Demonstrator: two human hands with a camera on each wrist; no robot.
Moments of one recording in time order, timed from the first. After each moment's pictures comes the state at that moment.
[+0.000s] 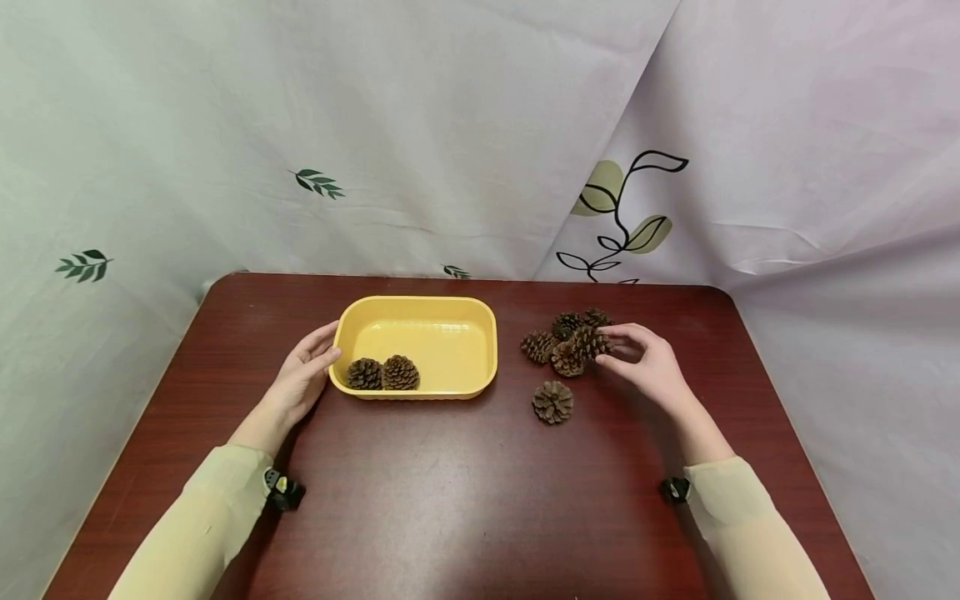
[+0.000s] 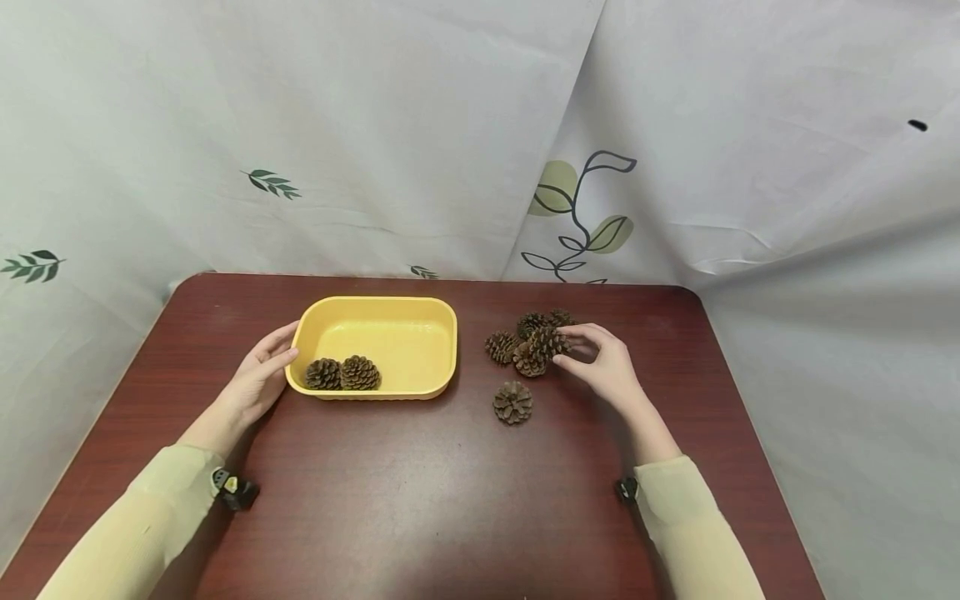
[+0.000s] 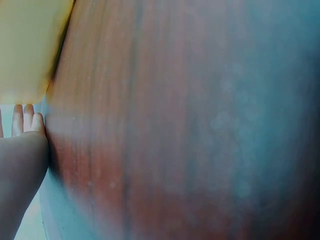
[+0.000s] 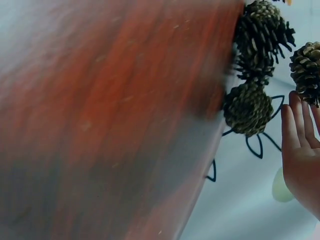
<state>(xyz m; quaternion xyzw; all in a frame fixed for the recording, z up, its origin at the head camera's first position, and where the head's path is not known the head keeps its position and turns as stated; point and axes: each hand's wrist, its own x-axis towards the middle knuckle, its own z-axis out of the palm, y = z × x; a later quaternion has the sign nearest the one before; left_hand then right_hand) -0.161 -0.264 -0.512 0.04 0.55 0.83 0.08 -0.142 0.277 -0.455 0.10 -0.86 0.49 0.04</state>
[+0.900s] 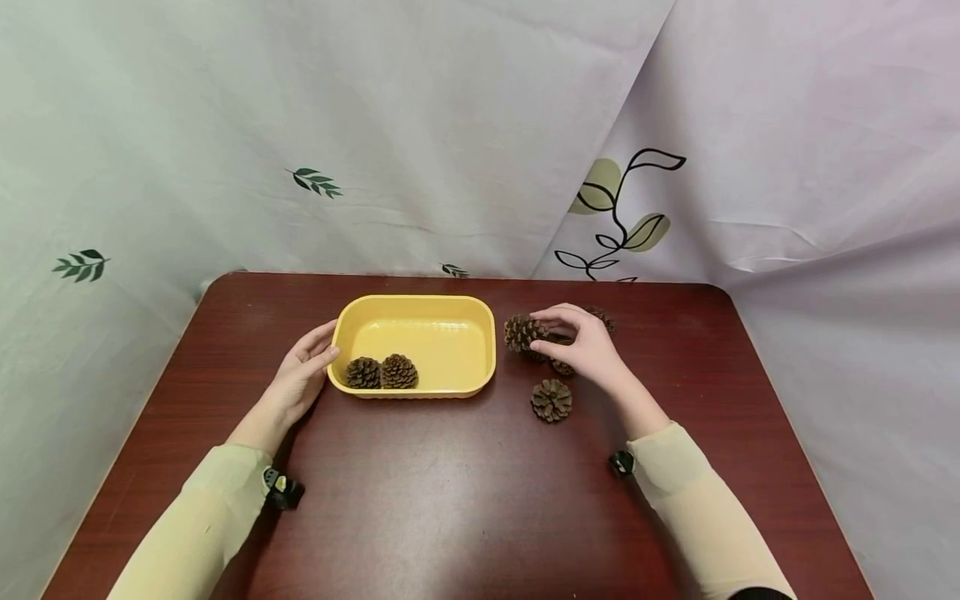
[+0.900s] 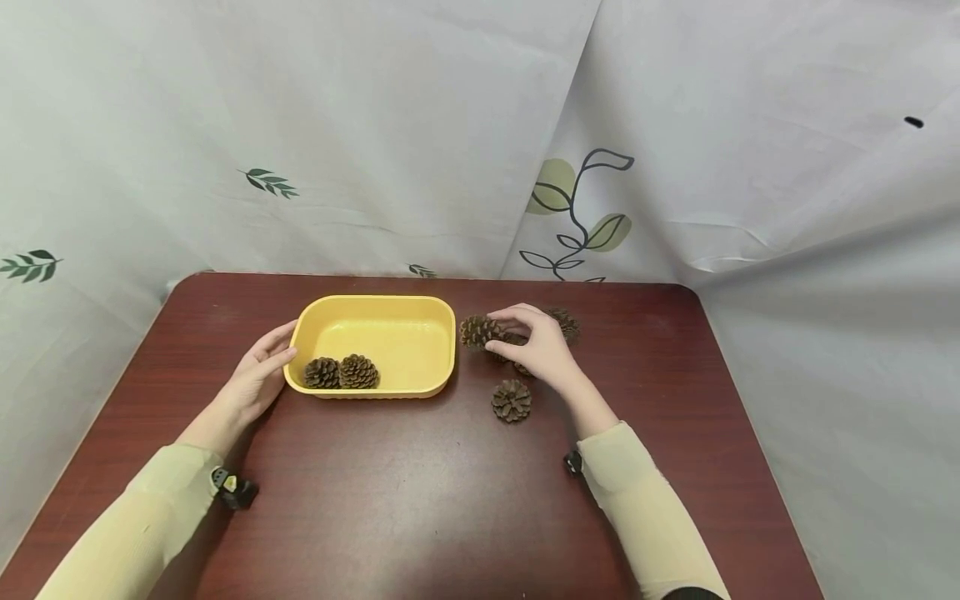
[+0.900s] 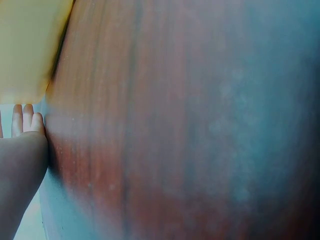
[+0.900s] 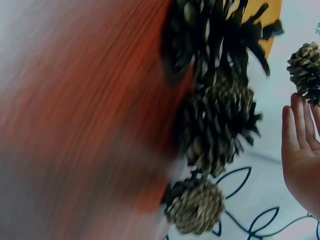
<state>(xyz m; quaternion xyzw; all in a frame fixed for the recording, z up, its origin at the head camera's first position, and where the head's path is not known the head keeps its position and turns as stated) -0.160 -0.264 -0.510 0.05 0.55 0.83 0.09 -0.167 0.196 -0.436 0.17 -0.84 0.51 -0.01</state>
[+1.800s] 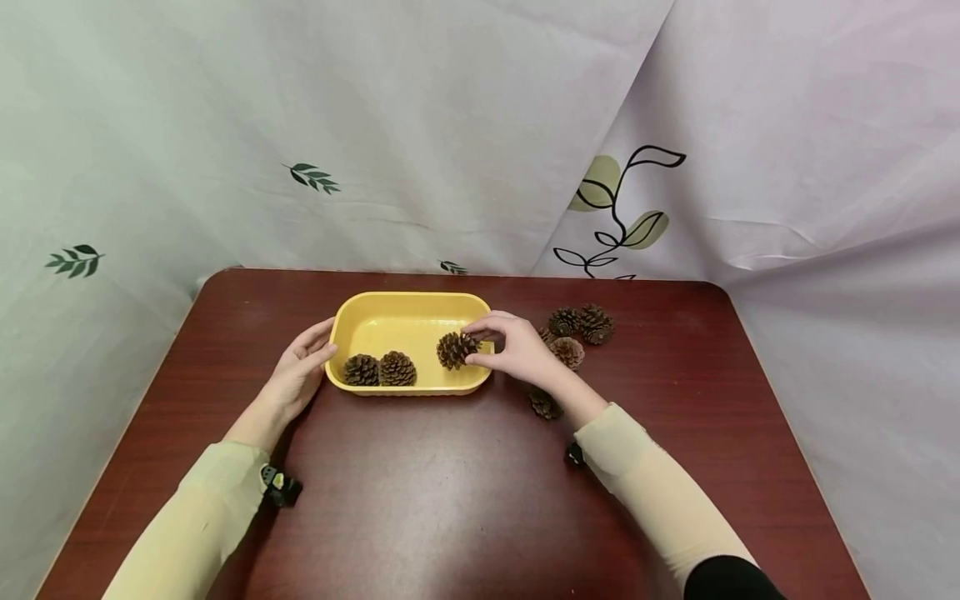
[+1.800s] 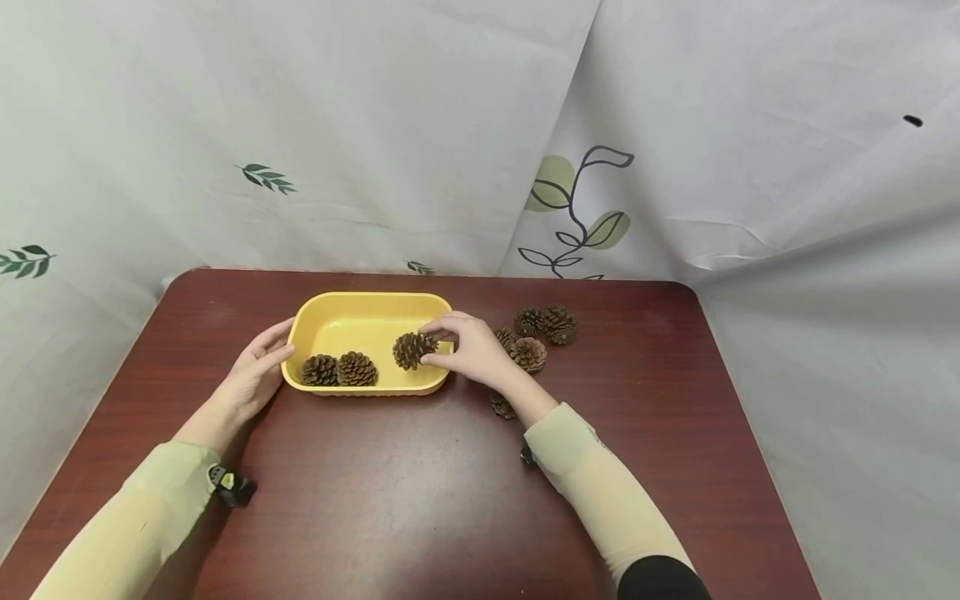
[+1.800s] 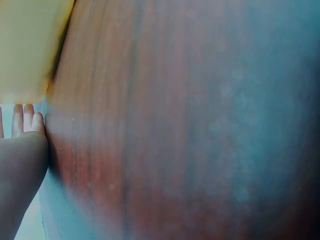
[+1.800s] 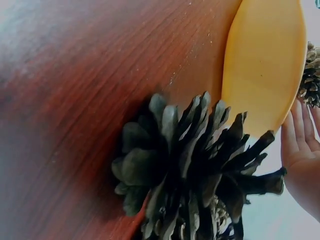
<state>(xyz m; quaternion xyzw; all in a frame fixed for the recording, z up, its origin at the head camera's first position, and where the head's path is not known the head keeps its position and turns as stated) -0.161 -0.265 -0.510 0.04 0.55 0.83 0.09 -0.177 0.114 -0.445 0.26 -0.85 0.46 -0.05</state>
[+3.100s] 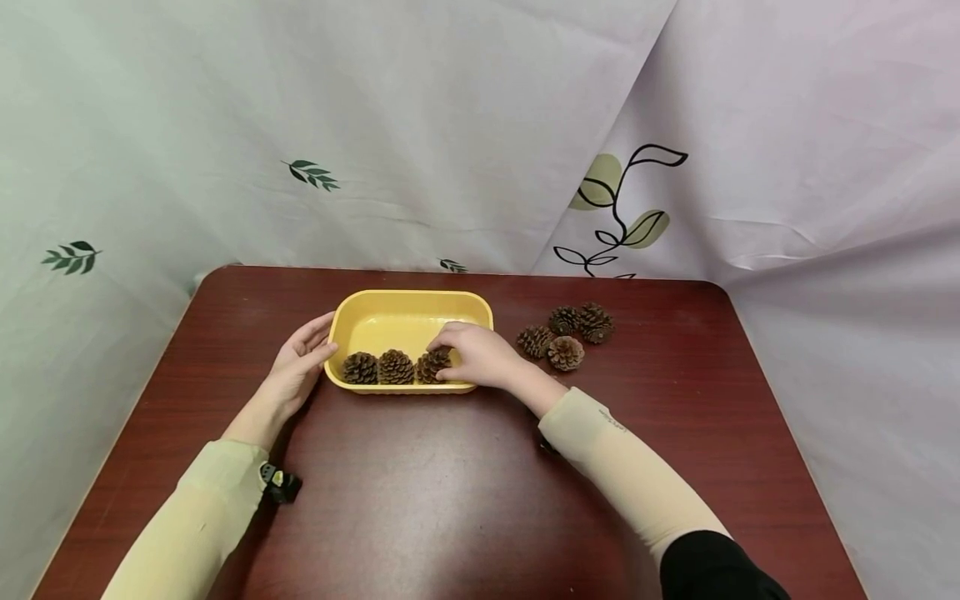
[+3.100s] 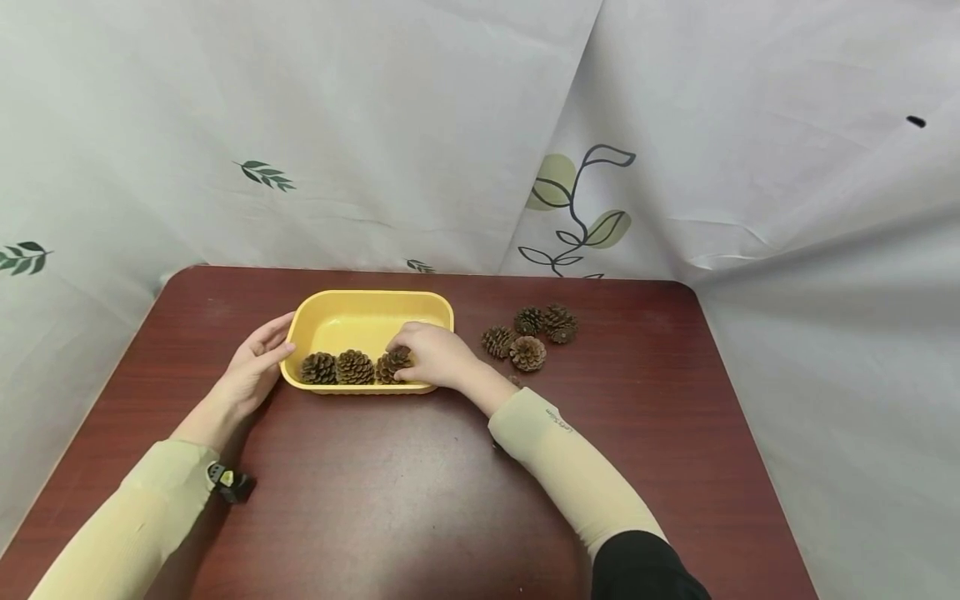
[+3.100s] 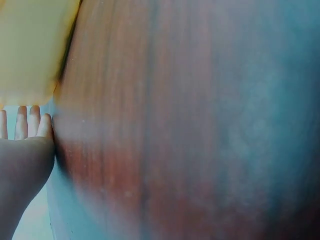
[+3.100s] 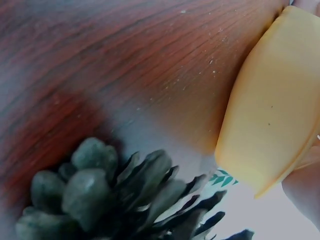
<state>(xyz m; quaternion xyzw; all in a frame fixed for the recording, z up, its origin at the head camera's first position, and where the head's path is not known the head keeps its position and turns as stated) -0.162 -0.262 -0.504 0.04 0.56 0.82 0.08 -0.186 0.065 -0.445 0.38 -0.90 0.20 -0.09</state>
